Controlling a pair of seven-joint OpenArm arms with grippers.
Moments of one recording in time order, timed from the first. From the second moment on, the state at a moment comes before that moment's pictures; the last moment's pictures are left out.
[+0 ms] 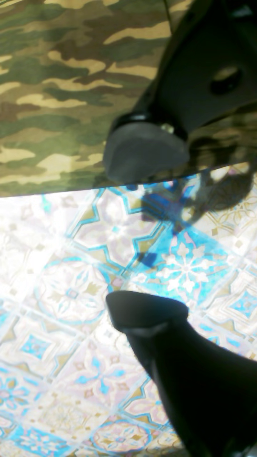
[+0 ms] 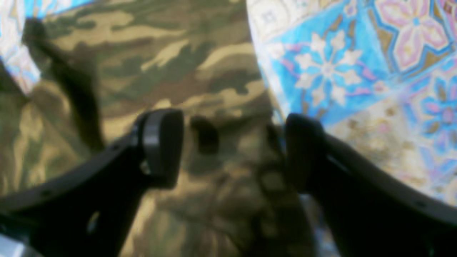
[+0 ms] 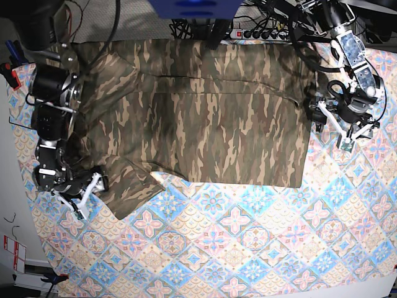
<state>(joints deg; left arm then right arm) 9.4 -8.9 -33.3 97.5 1.7 -42.7 44.2 34.2 16.6 14.0 31.7 -11.5 41.7 -25.3</state>
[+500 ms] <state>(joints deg) 9.5 -9.1 -33.5 97.5 1.7 -42.7 44.2 39.4 15.7 14.2 11.1 -16.8 37.3 -6.8</state>
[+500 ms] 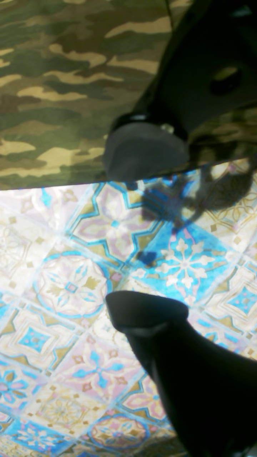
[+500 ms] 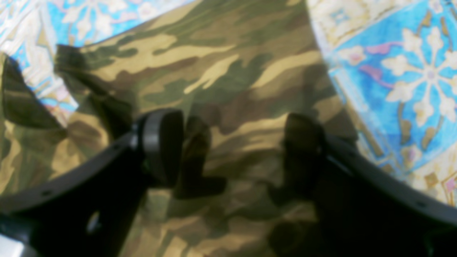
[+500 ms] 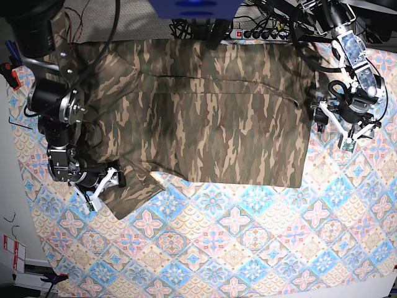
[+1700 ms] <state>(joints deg) -14.0 -17.1 -29.5 72.3 2.6 -41.8 42.4 37.8 16.4 13.9 5.4 -15.7 33.7 2.2</state>
